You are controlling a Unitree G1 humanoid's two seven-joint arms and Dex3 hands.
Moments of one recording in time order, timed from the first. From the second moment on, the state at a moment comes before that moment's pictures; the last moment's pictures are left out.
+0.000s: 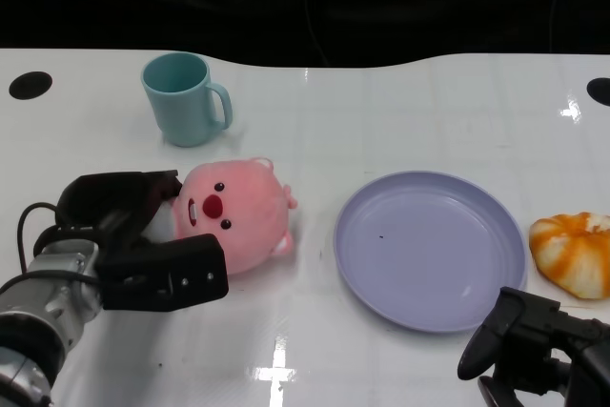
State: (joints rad) left arm -0.69 0.31 -0.49 1.16 0.68 -0.27 0.35; right arm 0.50 -0.24 0.05 -0.74 0.11 0.25 0.30
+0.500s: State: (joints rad) left arm -0.51 0.37 -0.31 0.83 0.51 -0.35 0.29; right arm 0.48 -0.24 0.05 -0.72 0.11 0.26 0.30
